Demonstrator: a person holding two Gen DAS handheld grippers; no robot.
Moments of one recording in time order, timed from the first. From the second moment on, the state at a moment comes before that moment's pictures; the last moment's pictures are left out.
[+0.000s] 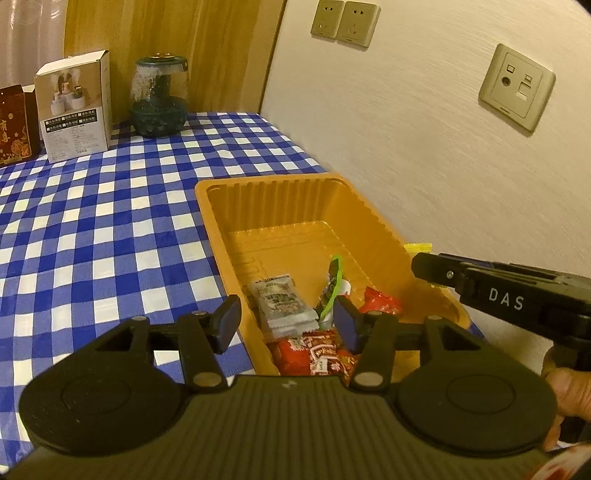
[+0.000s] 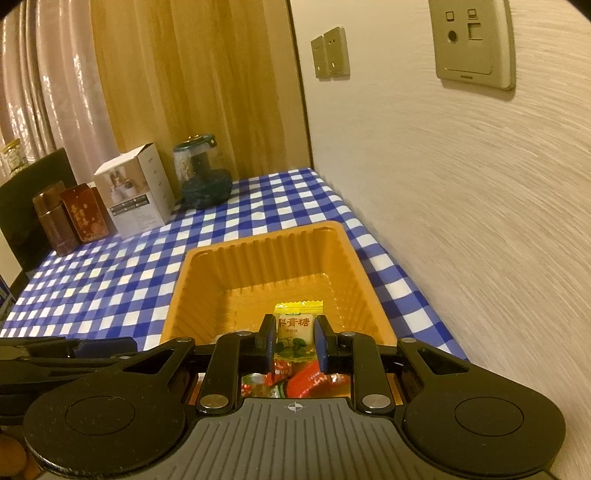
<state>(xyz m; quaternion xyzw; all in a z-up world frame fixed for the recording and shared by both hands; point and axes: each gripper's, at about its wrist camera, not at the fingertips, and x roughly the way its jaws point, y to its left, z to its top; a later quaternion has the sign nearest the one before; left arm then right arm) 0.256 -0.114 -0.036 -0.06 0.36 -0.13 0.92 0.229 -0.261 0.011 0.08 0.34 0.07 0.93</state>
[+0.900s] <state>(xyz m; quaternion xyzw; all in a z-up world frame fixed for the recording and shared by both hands) 0.296 -0.094 -0.048 -0.05 0.36 -0.11 0.93 0.288 -0.276 -0.016 0.15 0.33 0.07 0.93</state>
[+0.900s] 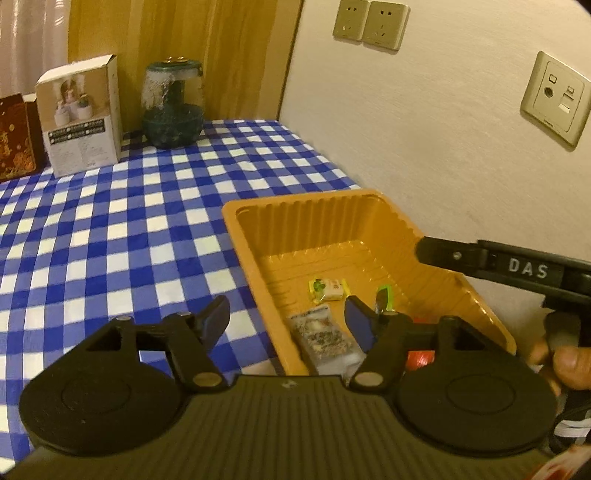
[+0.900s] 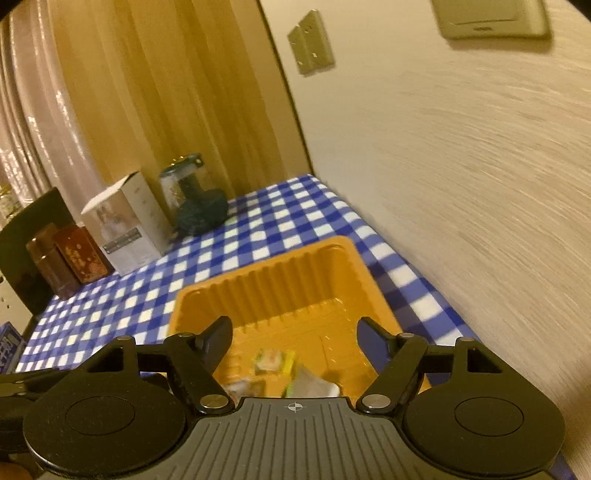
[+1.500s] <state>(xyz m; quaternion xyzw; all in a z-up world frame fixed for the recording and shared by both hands) 0.244 -0.093 -0.026 -0.04 0.34 -0.06 0.94 0.237 -0.279 0.009 0.13 0.35 0.05 0.93</state>
